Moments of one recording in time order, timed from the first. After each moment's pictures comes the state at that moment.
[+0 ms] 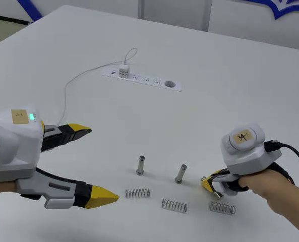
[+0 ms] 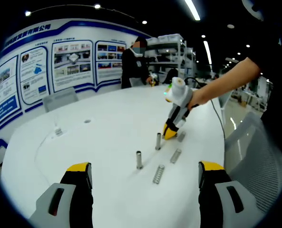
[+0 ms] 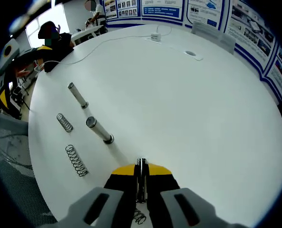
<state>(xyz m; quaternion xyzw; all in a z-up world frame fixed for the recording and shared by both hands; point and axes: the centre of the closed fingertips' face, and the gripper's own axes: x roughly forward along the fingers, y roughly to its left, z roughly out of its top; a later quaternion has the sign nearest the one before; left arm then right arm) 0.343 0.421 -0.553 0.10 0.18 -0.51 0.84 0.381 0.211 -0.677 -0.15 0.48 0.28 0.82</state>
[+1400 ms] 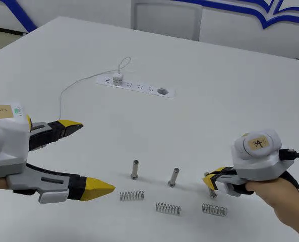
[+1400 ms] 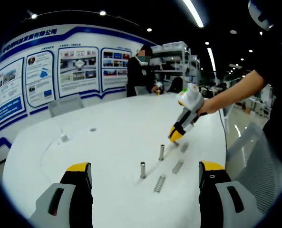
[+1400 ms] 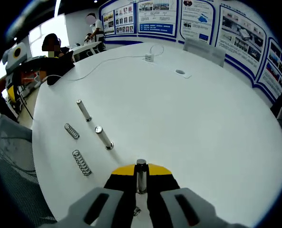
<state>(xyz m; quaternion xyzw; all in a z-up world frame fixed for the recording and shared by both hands) 0.346 0.423 -0.527 0.08 0.15 -0.49 0.85 0.379 0.198 -0.640 -0.13 0.40 0.27 0.87</state>
